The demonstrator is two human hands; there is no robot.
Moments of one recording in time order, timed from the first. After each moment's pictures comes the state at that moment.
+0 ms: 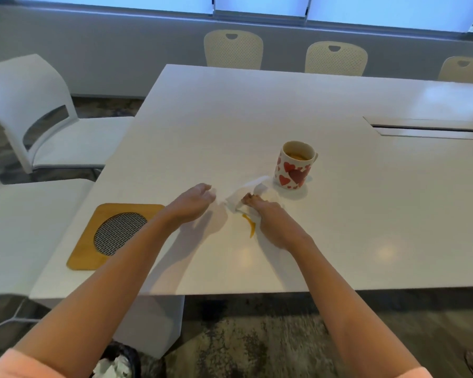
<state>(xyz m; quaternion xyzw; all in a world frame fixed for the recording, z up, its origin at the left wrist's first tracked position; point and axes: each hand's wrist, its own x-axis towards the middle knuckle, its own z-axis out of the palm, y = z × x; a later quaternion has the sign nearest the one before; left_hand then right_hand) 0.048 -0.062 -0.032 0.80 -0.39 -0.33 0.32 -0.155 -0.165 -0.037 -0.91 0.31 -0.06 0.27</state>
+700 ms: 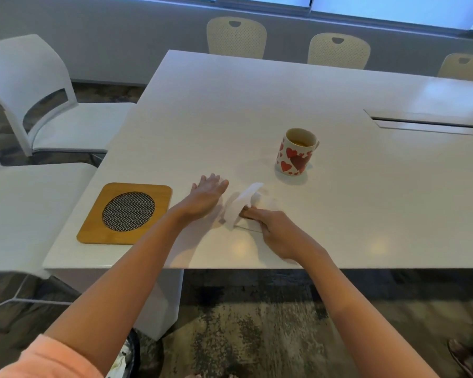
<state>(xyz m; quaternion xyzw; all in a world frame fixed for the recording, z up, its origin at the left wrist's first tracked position) 0.012 -0.036 -0.036 0.77 -0.45 -0.34 0.30 -0.195 -0.115 -0.034 -0.90 0.26 -0.03 0.34</state>
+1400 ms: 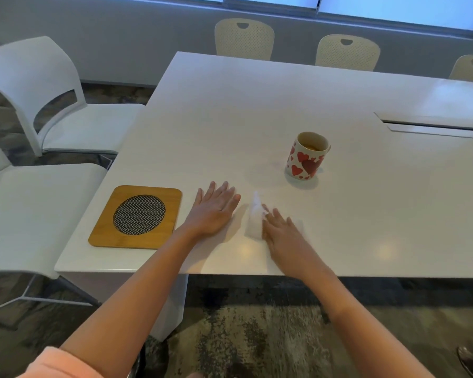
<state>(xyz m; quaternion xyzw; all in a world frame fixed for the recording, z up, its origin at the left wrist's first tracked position) 0.012 -0.028 -0.060 0.80 -0.52 -0.23 0.20 -0.195 -0.100 -0.051 -0.94 0.29 0.01 0.17</state>
